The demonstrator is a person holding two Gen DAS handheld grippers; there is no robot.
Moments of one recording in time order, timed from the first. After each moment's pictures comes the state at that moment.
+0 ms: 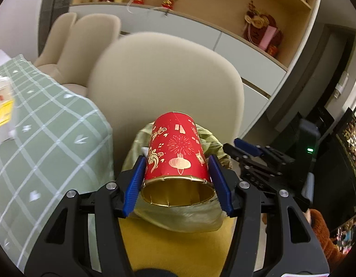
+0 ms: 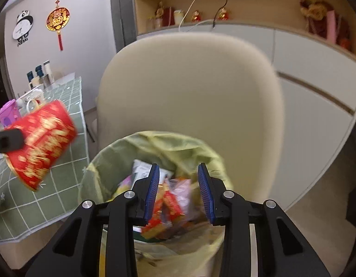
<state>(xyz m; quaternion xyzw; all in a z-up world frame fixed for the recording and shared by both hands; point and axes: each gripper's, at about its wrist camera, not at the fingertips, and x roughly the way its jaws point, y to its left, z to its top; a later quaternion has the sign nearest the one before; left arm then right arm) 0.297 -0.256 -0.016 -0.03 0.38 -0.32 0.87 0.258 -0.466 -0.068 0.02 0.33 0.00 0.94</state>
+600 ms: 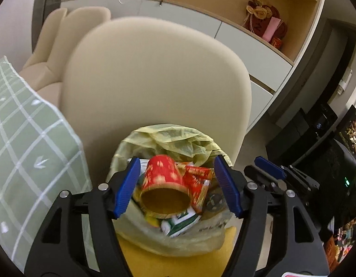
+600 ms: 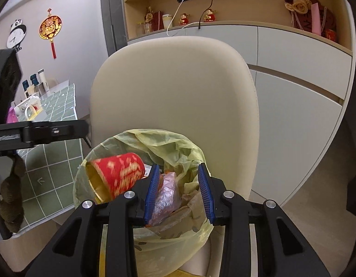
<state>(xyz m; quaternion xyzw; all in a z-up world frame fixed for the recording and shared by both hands) 0.325 -0.296 -0.031 -0.03 0.39 -0.31 0.86 0.235 -0.485 -0.071 0.06 0.32 0.00 0.94</state>
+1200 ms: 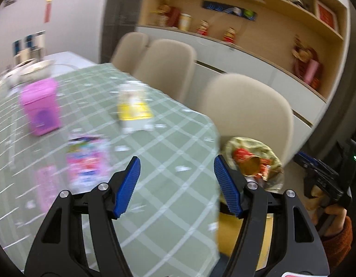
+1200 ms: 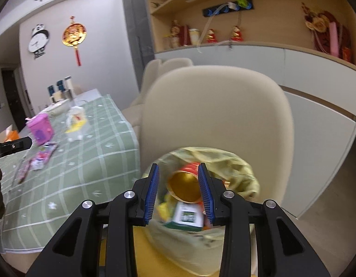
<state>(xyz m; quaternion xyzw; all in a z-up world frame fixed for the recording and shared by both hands) 0.227 -0.072 0.031 -0.06 0.33 -0.13 0.93 0.208 -0.398 -0.016 0.05 0.28 0.08 0.95</state>
